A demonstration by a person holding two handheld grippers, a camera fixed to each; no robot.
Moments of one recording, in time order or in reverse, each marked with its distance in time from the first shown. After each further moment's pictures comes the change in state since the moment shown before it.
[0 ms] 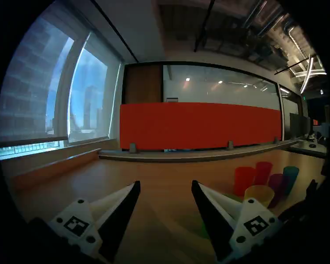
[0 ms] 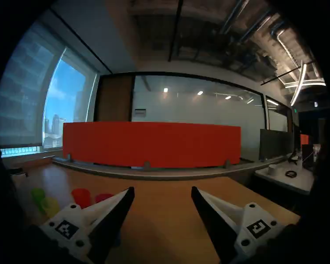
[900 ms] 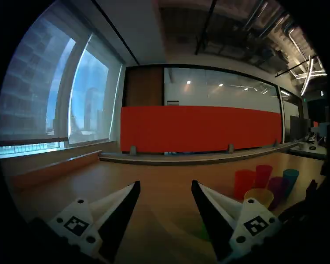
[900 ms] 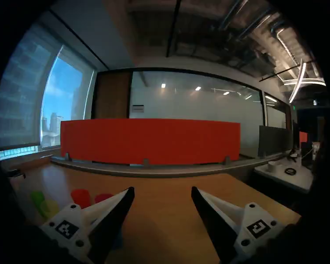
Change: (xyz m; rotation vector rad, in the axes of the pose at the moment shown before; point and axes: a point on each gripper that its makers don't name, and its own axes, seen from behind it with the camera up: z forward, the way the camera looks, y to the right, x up) left arm 0.005 0.001 0.000 0.003 0.020 -0.007; right arm 0.002 -0.008 0.010 -0.020 -0.045 0.008
